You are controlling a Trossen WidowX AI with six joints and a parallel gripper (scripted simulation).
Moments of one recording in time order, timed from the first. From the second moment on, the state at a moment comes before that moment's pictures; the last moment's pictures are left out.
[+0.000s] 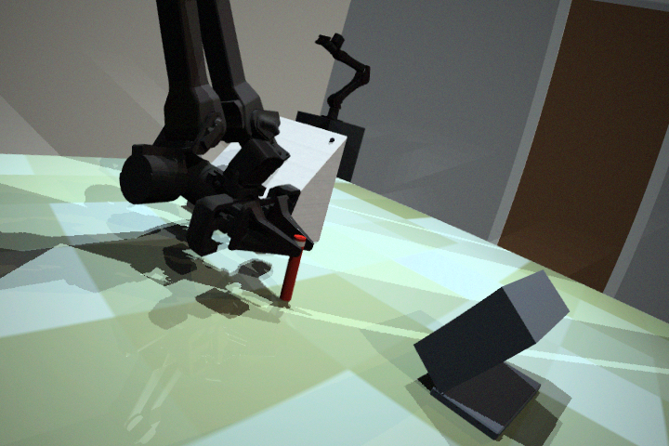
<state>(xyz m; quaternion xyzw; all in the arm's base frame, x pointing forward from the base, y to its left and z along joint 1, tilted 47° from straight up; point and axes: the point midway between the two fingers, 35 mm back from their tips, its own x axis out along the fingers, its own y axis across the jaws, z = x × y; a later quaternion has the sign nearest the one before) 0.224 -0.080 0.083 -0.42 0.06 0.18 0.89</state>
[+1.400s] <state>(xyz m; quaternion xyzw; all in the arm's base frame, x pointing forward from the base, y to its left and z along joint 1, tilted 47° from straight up) 0.240 -0.044 0.116 -0.43 0.09 0.20 0.88</state>
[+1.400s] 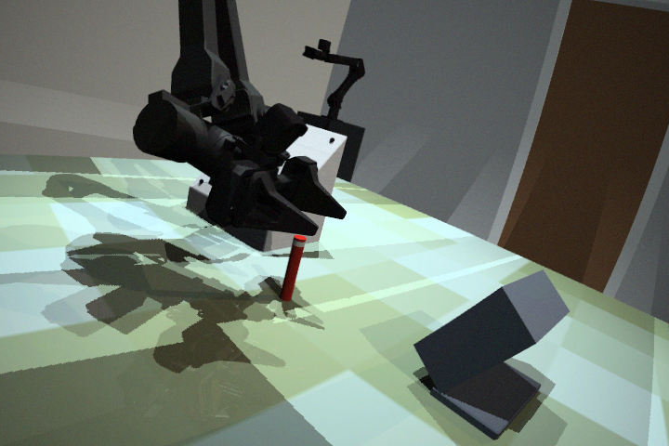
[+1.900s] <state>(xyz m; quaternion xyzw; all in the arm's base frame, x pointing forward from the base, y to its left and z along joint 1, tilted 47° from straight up) 0.199 0.032 0.192 -0.42 0.06 0.19 0.88</state>
